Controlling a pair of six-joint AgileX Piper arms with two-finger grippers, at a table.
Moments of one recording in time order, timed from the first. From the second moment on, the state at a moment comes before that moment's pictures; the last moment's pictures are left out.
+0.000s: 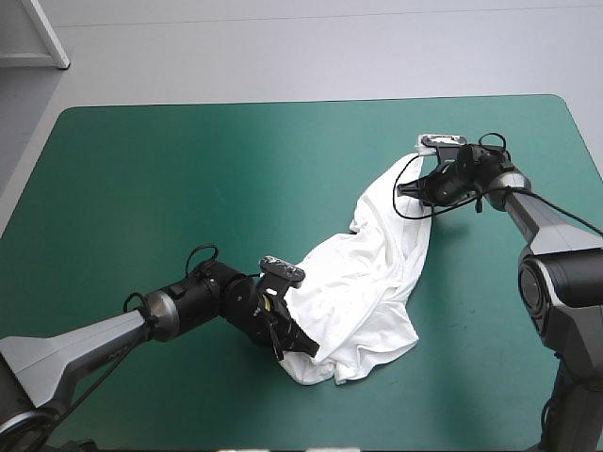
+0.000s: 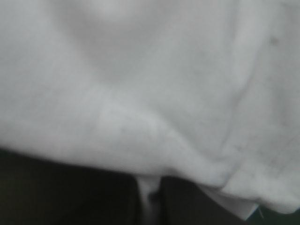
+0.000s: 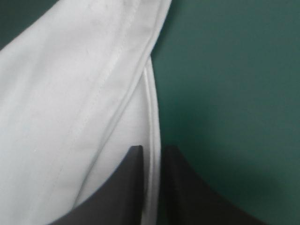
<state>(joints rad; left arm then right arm) -0.77 1.55 -0.92 -0.30 0.72 -0.02 0.13 2.01 -1.55 0.18 0.69 -0.11</state>
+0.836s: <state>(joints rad) -0.77 1.23 -1.62 0.61 1.25 -0.25 0.13 1.46 -1.95 0.02 1.14 0.03</state>
